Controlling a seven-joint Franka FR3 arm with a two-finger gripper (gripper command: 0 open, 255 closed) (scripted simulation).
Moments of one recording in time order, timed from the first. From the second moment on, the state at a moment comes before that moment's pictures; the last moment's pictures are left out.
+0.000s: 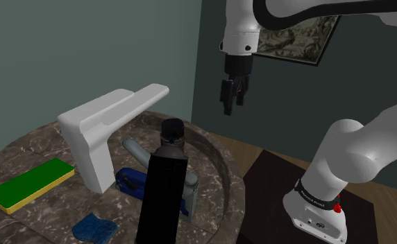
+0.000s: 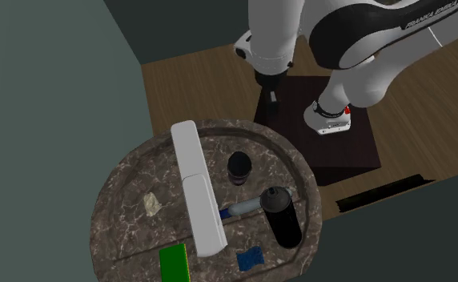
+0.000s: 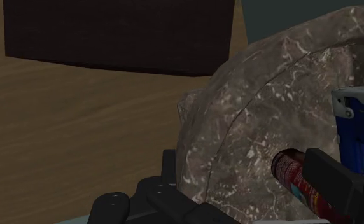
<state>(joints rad) 0.07 -0.55 0.24 -2.29 0.20 1.61 0.17</state>
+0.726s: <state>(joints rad) 0.10 -0.25 0.48 -2.02 0.12 1.73 0.45</state>
